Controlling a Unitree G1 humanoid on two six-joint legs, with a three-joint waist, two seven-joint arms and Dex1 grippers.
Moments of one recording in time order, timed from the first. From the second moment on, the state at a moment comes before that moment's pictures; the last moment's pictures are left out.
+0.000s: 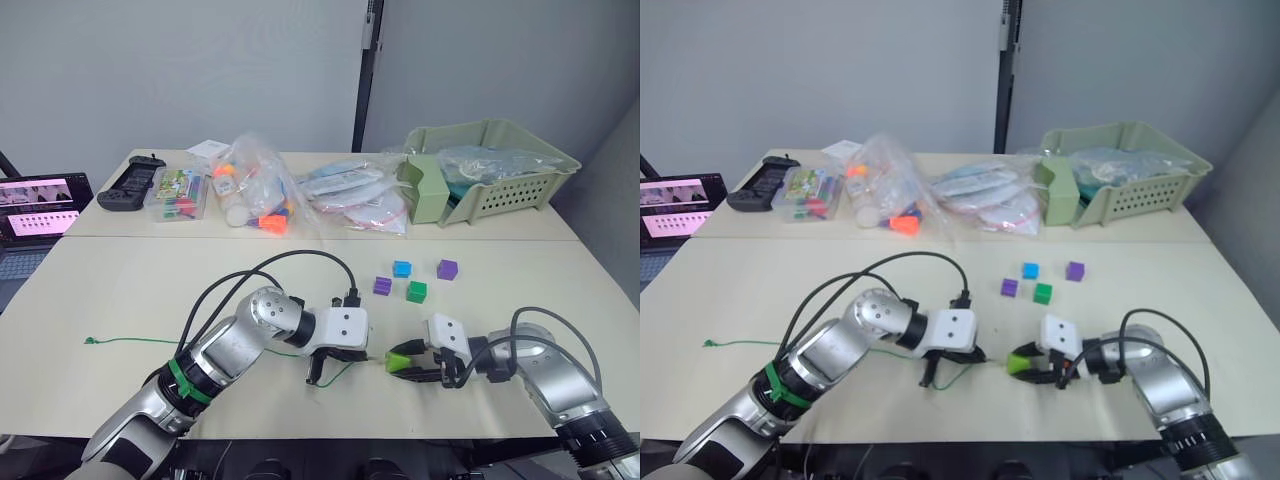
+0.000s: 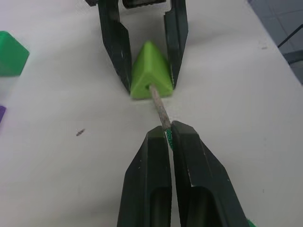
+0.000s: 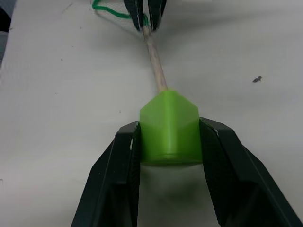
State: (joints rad) left arm -0.65 0.48 -0.59 -0.18 0.00 0.46 -1.15; right arm -0.25 -0.74 0.19 0.02 0.20 0.13 1.26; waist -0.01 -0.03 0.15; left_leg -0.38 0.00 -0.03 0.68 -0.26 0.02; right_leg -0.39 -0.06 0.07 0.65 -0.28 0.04
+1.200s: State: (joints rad) left arm -0.55 0.37 -0.50 -0.05 -0.11 0.41 -1.18; right arm -0.28 -0.71 0.23 -0.06 0.13 0.25 1.22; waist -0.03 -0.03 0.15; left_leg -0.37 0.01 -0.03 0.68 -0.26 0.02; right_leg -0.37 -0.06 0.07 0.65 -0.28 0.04
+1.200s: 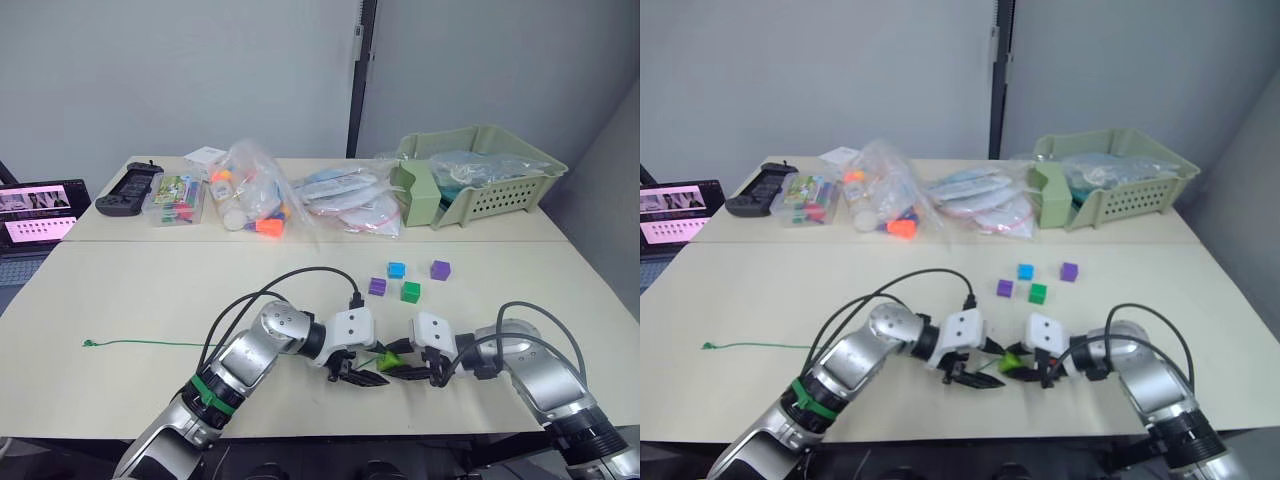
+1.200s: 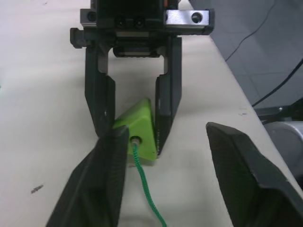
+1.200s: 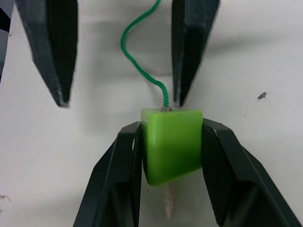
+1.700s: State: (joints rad) left arm -0.50 0.46 -0.44 -0.03 -0.12 0.38 -1.17; right arm -0.33 -0.72 0.28 -0.10 0.10 0.34 1.22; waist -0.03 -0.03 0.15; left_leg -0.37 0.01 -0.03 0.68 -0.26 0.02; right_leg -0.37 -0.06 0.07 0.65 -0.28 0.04
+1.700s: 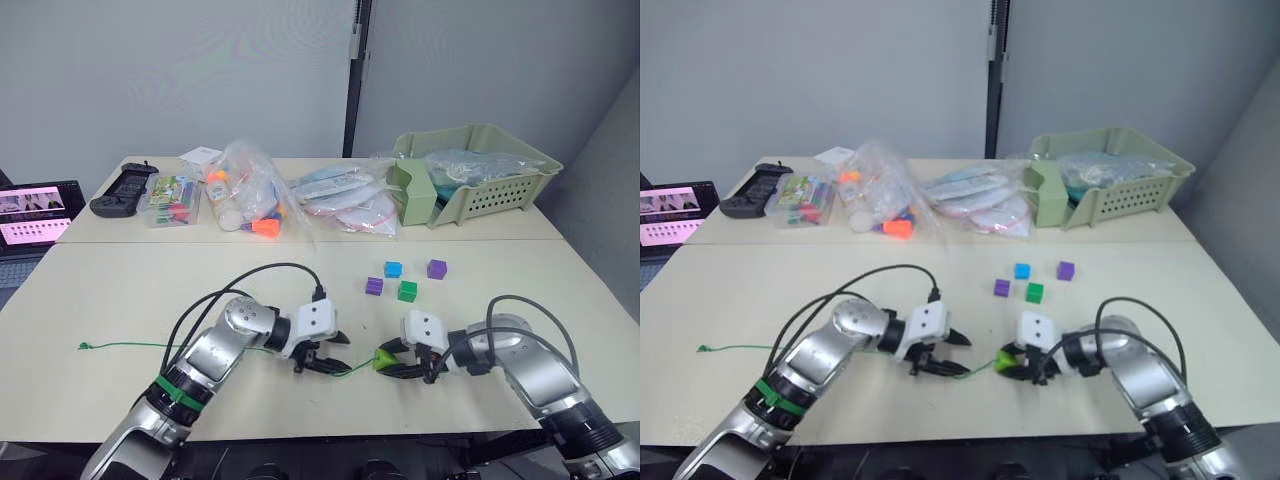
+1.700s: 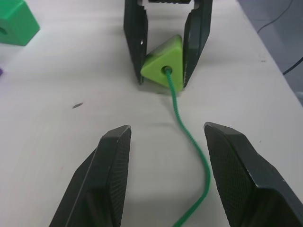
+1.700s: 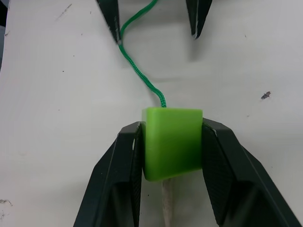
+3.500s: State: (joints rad) left arm -0.46 0.36 -0.54 -0.04 -0.01 0.32 -1.03; right arm -0.13 -0.70 0.20 -0.25 0.14 0.34 1.05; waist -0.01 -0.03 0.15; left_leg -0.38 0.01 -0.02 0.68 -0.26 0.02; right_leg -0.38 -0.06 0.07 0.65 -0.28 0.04
